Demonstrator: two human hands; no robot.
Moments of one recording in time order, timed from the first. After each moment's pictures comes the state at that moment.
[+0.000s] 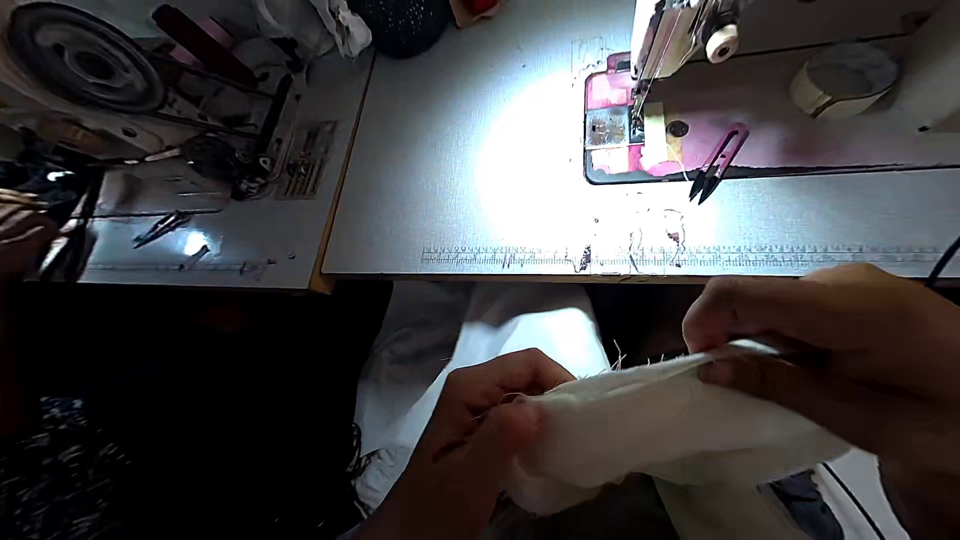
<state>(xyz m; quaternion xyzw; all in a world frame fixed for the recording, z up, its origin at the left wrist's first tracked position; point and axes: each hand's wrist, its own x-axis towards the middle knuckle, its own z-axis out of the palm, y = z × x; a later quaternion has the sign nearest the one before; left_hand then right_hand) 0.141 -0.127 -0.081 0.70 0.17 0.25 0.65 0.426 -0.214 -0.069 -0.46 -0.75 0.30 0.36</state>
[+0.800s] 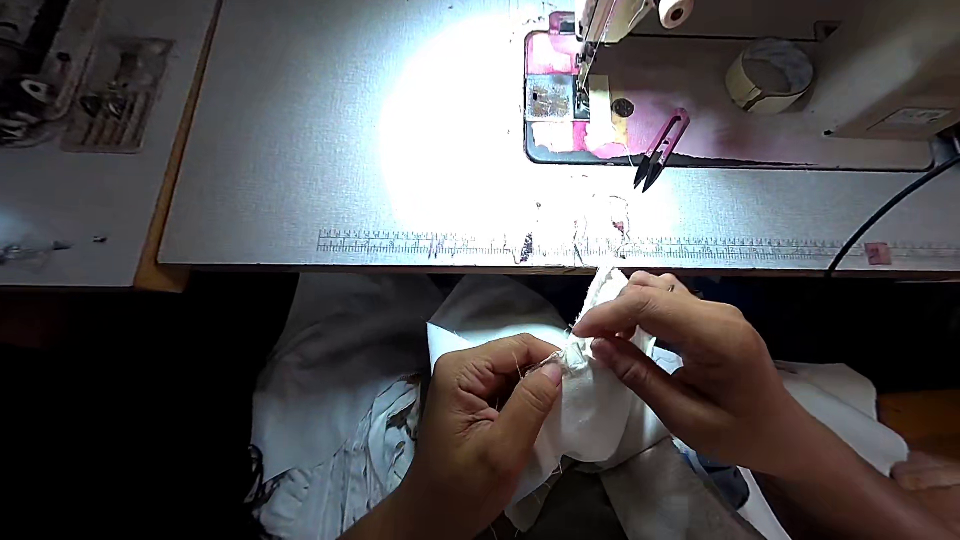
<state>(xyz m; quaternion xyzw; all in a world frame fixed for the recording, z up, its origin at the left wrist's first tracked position) 0.193 -0.141 -0.124 0.63 0.24 0.33 0.66 0.392 -0.217 -0.119 -0.54 -0.67 0.22 0.46</state>
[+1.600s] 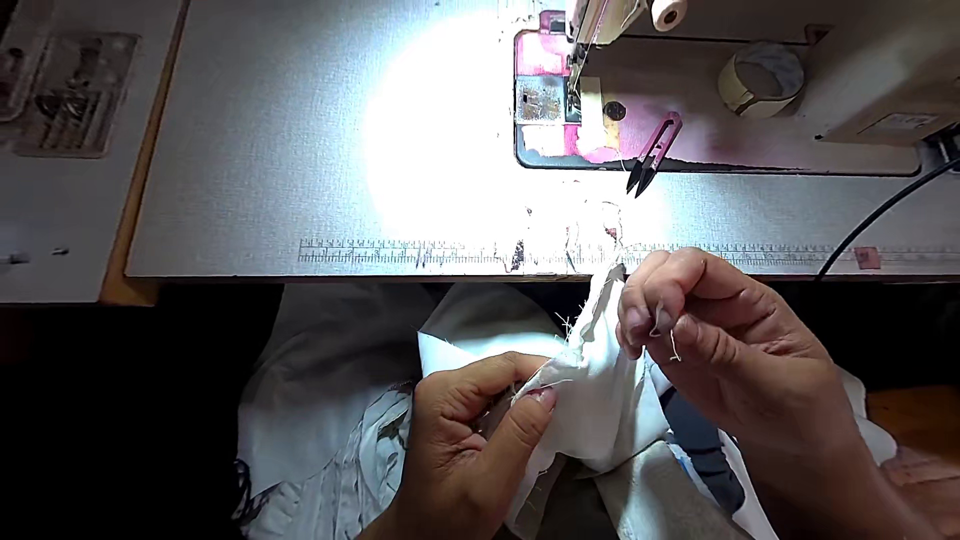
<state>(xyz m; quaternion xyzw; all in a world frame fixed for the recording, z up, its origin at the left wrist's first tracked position) 0.192 -0.138 -0.128 0.64 0.21 0.35 0.65 0.409 -0.213 -0.120 -0.36 -0.46 0.49 0.65</state>
